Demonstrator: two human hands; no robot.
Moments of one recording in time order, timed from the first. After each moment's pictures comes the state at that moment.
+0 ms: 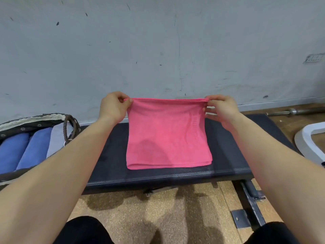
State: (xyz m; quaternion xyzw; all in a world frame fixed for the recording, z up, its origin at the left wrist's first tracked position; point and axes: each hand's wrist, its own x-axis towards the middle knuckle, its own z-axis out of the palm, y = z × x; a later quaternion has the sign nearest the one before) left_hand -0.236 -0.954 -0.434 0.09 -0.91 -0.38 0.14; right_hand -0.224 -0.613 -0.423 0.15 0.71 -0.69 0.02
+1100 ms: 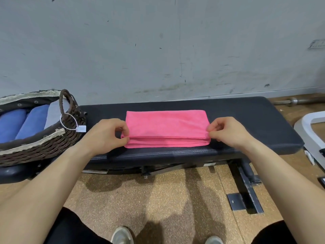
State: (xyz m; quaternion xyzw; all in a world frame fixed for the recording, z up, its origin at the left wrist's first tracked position) left_hand -0.098 -0.974 -0.485 -0.13 -0.96 -0.24 -0.02; right_hand -0.114 -0.581 -0.484 0.03 0.92 -0.38 0.09
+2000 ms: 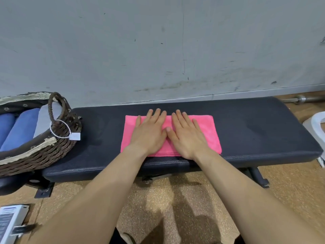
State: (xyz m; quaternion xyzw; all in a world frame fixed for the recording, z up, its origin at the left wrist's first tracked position) left_hand -0.152 -0.859 -0.527 -0.11 -0.99 -0.09 -0.06; right_hand -0.145 -0.702 -0.532 -0.14 0.98 -0.15 0.08
